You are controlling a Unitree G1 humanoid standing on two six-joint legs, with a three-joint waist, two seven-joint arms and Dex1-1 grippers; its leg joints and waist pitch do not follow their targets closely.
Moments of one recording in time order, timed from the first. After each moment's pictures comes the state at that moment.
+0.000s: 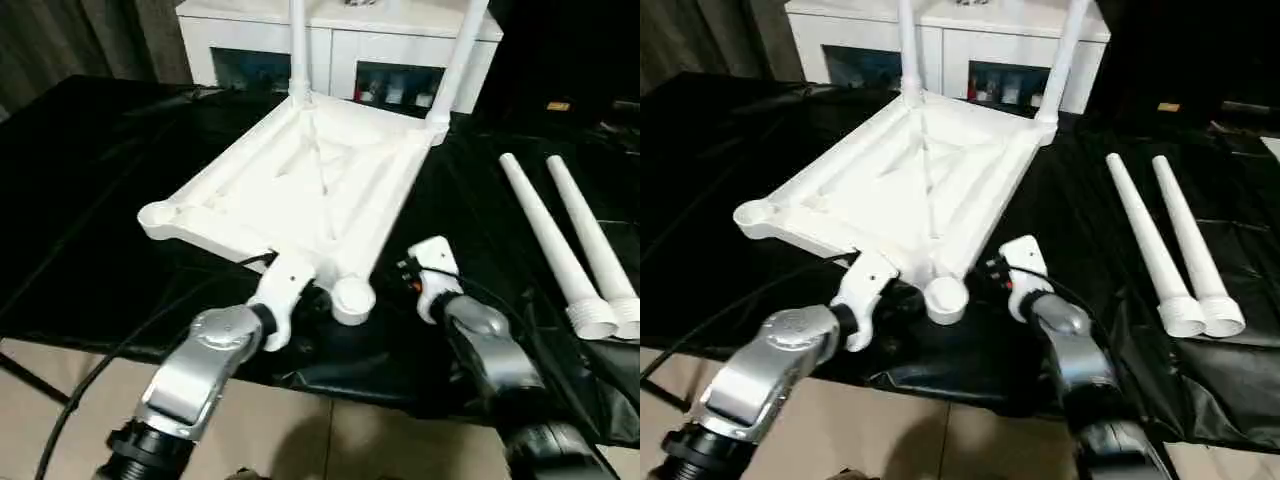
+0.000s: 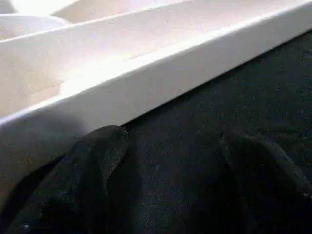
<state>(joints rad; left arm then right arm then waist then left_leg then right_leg) -0.26 0.21 -0.30 -0.08 -0.07 0.61 -0.52 -0.39 -0.17 0.04 0.58 -0.04 0.05 0.41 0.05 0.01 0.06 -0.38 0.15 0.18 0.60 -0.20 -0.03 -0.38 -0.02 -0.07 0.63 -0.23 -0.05</state>
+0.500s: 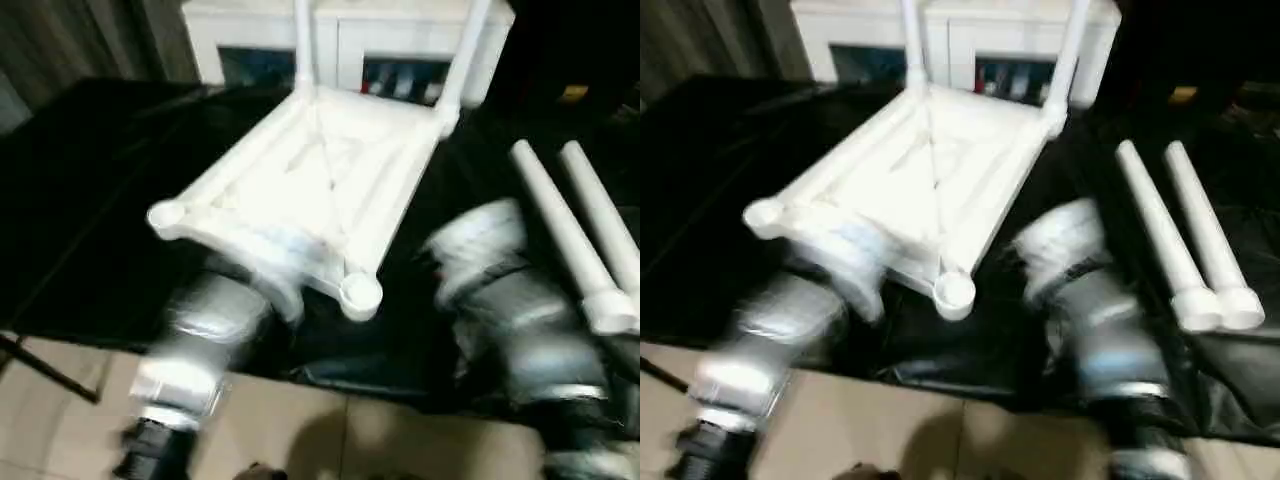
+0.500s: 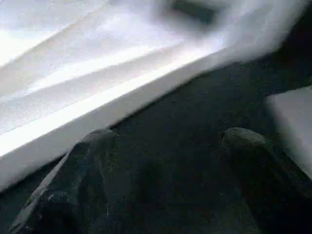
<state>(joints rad) -0.29 0.11 0.06 -0.10 -0.01 0.38 -0.05 -0.33 -0.23 -0.13 0.04 -0.14 0.35 0.22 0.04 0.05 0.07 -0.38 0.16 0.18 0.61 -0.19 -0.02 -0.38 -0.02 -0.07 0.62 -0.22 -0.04</state>
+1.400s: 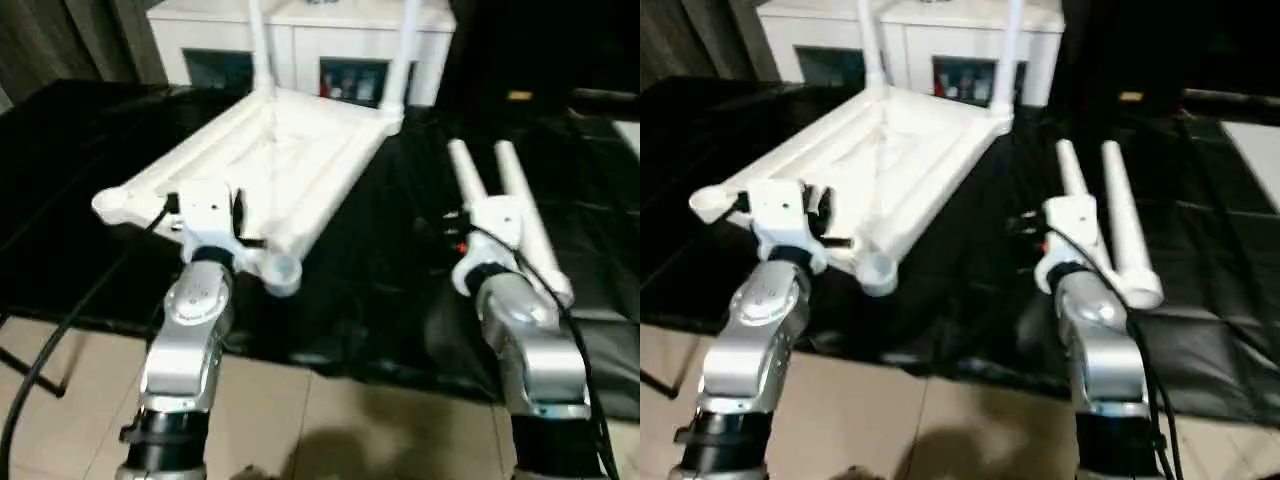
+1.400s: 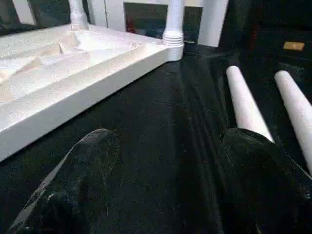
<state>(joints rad) -0.31 0.03 0.05 -0.08 -0.01 0.33 0.03 -0.30 -0.07 -0.09 -0.10 0.00 0.54 0.18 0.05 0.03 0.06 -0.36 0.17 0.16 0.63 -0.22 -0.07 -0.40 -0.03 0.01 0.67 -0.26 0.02</state>
